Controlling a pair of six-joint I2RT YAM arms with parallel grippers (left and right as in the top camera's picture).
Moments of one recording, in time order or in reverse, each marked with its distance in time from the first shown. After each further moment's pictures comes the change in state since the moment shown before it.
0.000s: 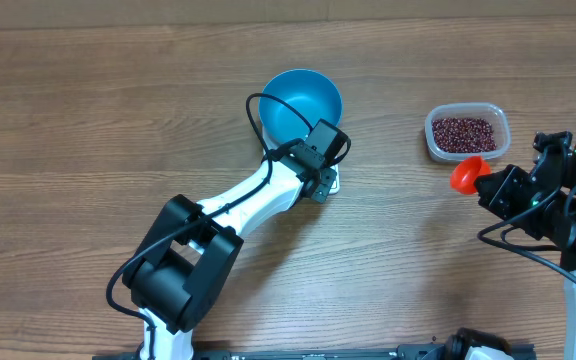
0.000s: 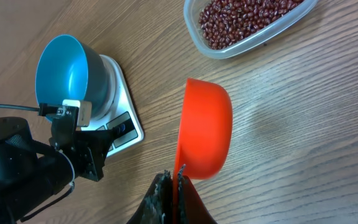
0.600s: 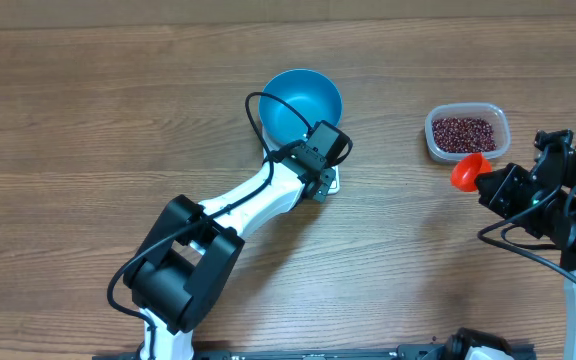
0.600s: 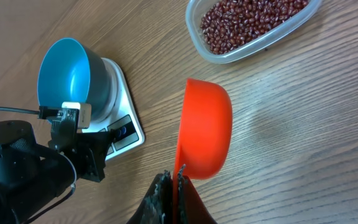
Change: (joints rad) left arm -0.006 0.000 -0.004 0.013 -0.063 -0.018; right arm 0.000 0.000 0.000 0.015 0.000 0.000
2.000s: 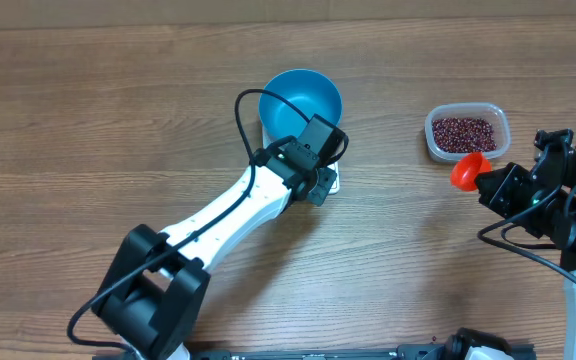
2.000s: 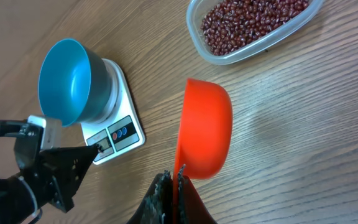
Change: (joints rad) left arm -0.001 -0.161 0.000 -0.134 0.111 0.053; right arm 0.000 0.000 0.000 0.004 0.000 0.000
